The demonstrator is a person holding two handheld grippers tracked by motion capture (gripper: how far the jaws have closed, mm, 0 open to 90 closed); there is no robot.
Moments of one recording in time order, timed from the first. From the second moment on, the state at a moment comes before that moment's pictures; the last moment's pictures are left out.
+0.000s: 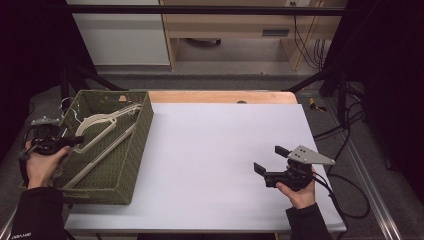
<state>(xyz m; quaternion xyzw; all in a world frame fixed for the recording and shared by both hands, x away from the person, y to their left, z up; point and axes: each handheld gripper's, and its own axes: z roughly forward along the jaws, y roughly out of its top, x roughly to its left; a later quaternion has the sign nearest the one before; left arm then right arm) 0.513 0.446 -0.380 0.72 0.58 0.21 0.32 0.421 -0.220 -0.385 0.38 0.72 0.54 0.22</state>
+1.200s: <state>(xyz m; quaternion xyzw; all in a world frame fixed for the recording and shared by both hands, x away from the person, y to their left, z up) 0.420 0.312 -0.342 0.72 0.38 0.24 0.53 0.416 -0.230 -0.381 0.37 0.71 0.55 0.22</state>
